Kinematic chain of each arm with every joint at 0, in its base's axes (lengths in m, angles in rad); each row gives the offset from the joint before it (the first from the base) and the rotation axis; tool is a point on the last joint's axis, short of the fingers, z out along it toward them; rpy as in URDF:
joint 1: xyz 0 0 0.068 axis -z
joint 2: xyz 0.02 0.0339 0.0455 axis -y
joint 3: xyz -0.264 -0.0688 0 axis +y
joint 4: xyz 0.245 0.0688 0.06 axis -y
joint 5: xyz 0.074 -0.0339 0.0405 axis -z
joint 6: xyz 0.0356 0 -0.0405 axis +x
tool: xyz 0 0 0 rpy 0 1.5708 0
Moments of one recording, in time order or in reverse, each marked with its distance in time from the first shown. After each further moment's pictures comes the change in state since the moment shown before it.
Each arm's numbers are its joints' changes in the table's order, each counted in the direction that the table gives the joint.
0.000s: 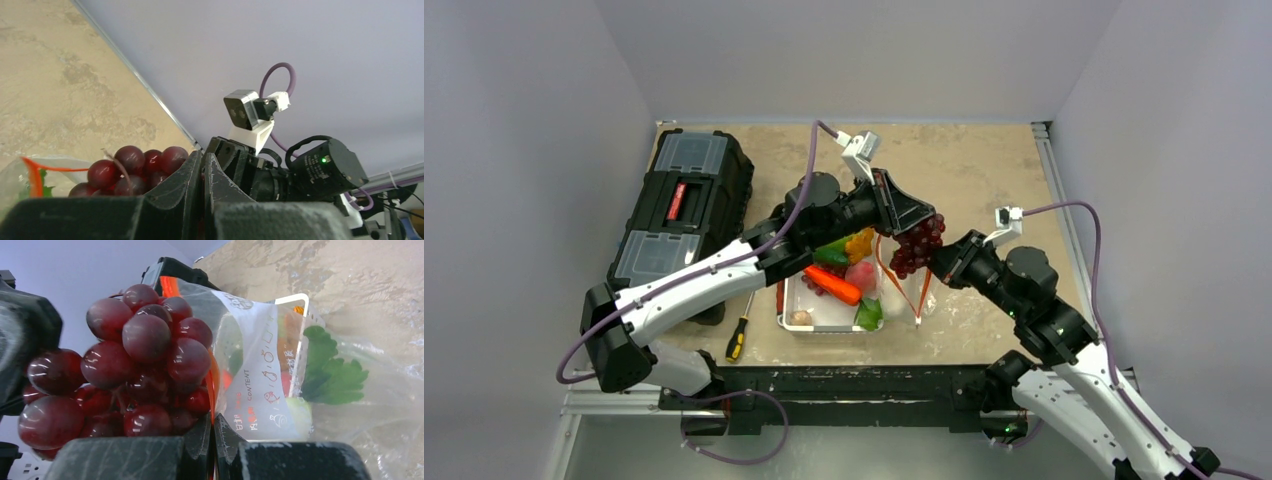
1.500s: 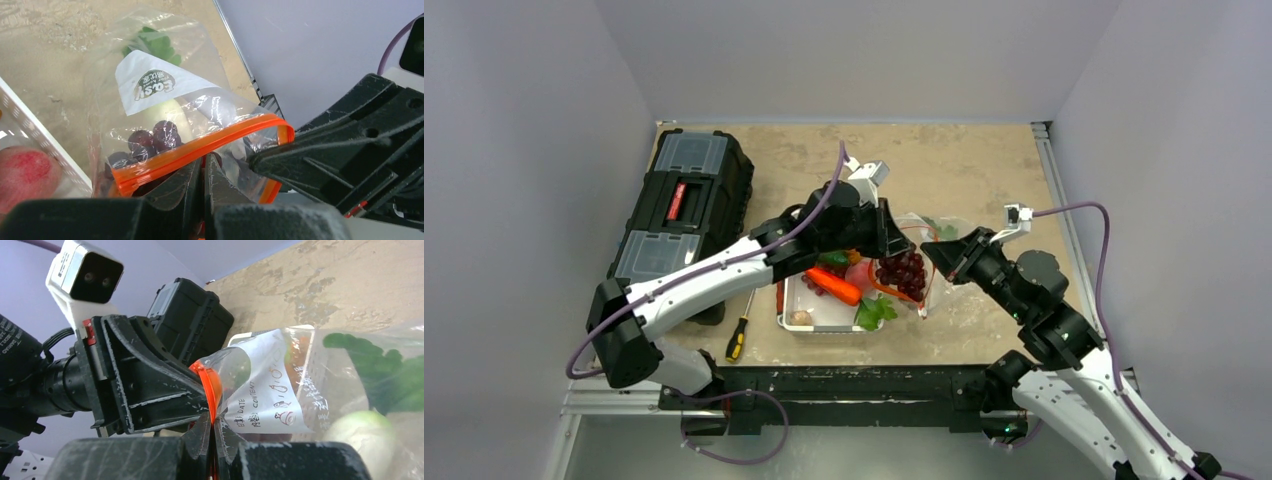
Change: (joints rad) left arm -0.021 -0.018 0.045 -0.336 0.008 0.020; right arm 0.000 0.031 -0.003 0.066 0.025 -0.068
